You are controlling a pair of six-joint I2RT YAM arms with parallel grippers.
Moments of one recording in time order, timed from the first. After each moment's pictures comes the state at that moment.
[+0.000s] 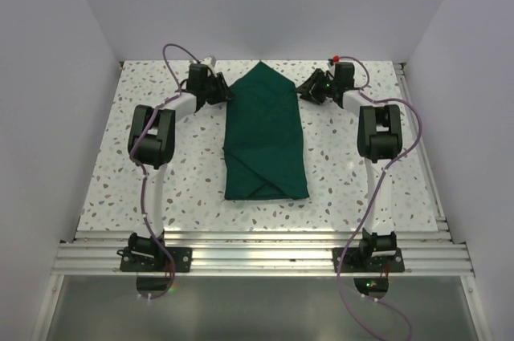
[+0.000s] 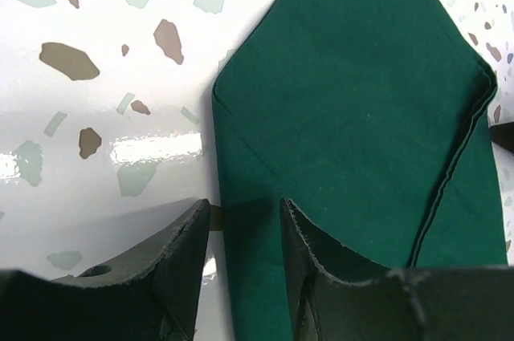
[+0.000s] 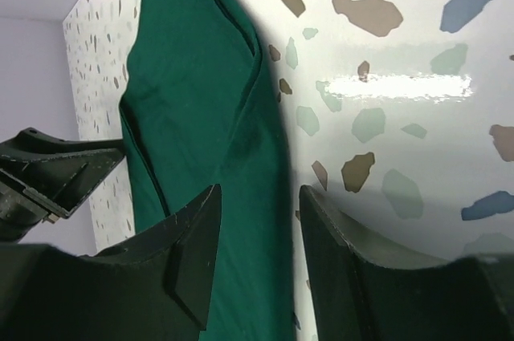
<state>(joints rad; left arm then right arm) -0.19 2.35 1.71 0.01 0.27 -0.46 0.07 2.47 1.85 0.00 -0.58 0.73</state>
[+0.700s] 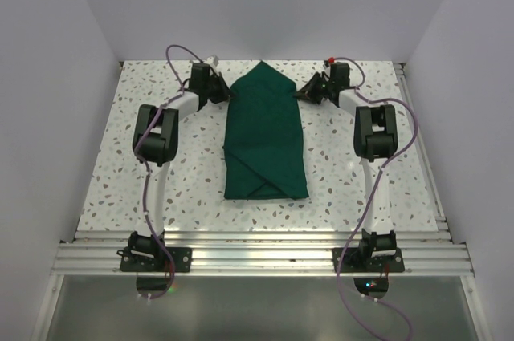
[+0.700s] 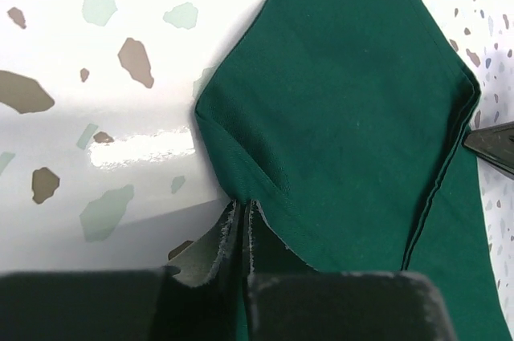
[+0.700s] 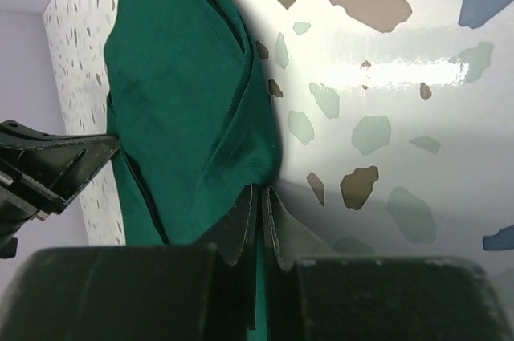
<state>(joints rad) -0.19 2.43 1.79 0.02 0.32 -0.49 0.09 2.52 1.92 -0.07 -0.57 0.72</state>
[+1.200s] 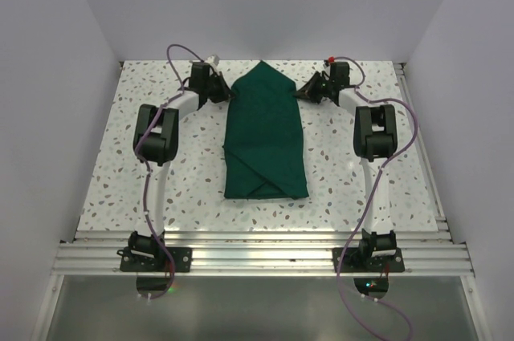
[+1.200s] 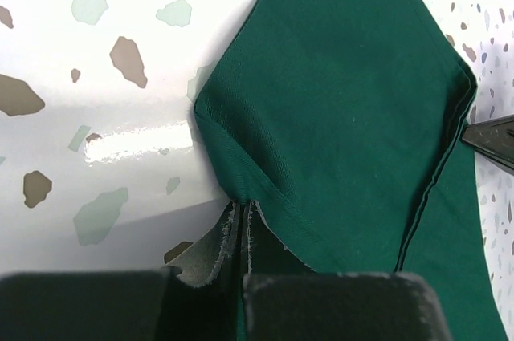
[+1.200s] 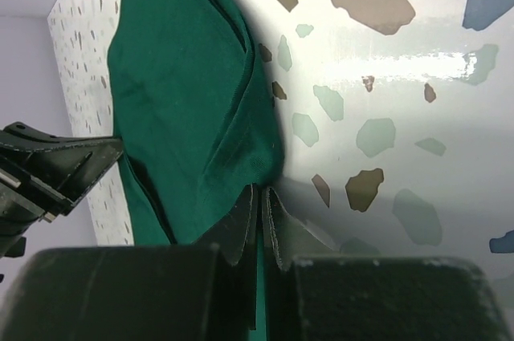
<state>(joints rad) -0.19 2.44 1.83 -0.01 0.35 -0.49 0.09 2.53 1.96 -0.10 -0.57 0.74</state>
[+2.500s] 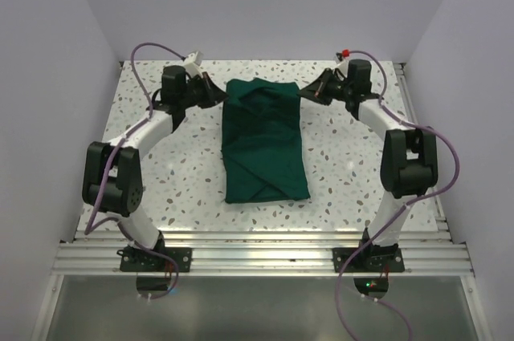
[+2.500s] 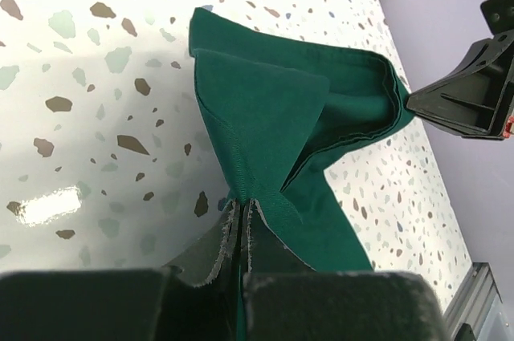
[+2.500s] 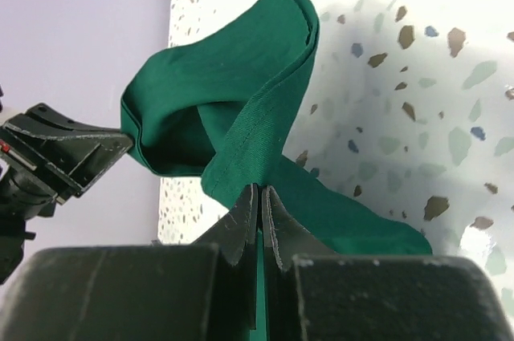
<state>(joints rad) -0.19 1.73 1.21 0.12 0.48 -0.51 0.10 1.90 1.37 0.05 -0.68 0.76</state>
